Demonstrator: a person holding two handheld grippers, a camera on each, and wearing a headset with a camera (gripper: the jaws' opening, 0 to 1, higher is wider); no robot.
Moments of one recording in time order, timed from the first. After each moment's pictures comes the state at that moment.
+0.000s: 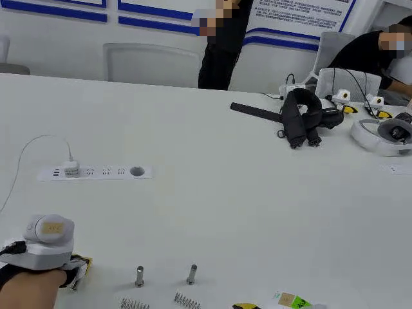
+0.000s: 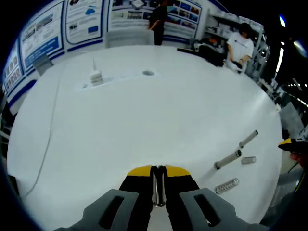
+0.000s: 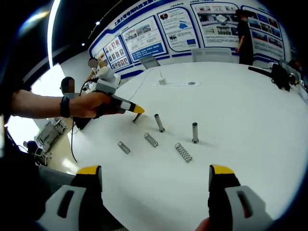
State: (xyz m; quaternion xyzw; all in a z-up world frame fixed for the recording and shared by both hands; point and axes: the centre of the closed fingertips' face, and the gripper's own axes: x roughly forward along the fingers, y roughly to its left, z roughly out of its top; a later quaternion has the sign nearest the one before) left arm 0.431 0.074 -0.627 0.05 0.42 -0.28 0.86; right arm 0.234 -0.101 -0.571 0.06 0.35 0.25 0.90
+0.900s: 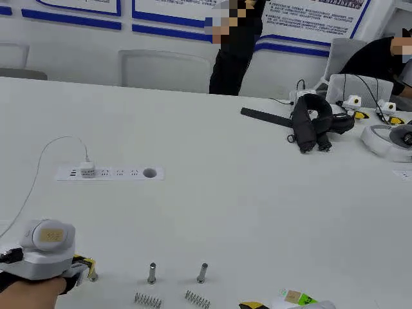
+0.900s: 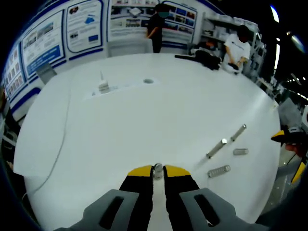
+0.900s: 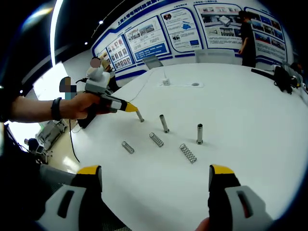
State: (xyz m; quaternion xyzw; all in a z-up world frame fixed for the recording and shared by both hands) left arm 0.404 0.090 -0.603 0.07 0.39 -0.28 0.88; right arm 0.230 -0.092 -0.566 0.06 0.35 0.26 0.90
